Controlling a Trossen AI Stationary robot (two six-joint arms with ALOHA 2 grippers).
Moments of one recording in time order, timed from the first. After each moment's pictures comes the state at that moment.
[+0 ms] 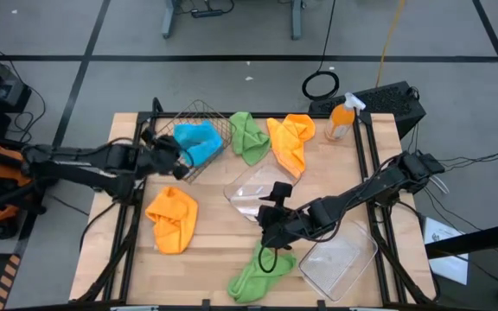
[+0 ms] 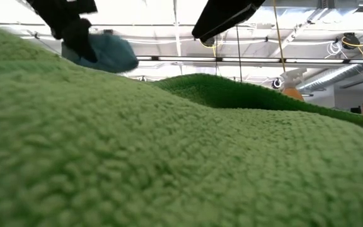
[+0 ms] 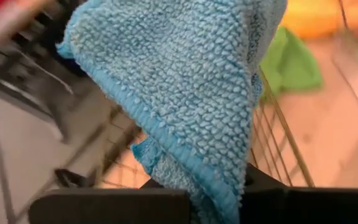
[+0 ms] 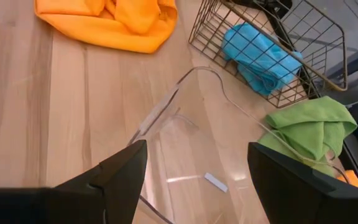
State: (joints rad) left arm 0.02 0.90 0.85 -0.85 -0.73 -0.27; right arm 0.42 1.75 1.40 -0.58 0.69 0.30
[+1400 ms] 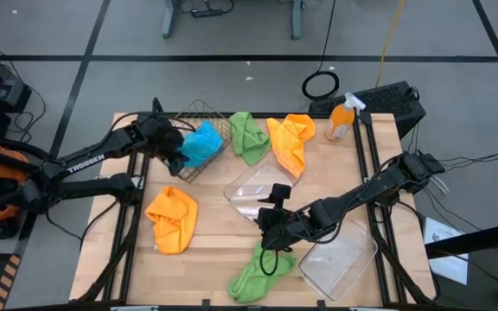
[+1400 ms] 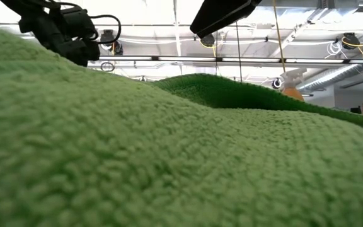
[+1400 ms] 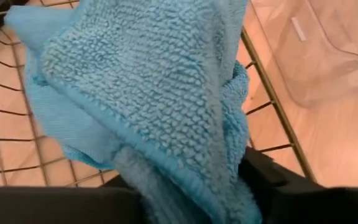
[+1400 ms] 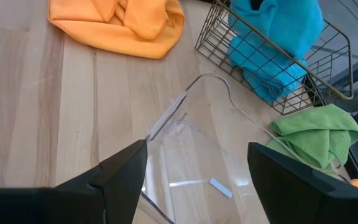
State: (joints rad) left arm 0.67 0.92 0.68 -0.71 0.26 0.06; right arm 0.43 1.75 1.40 -0.55 0.68 0.27
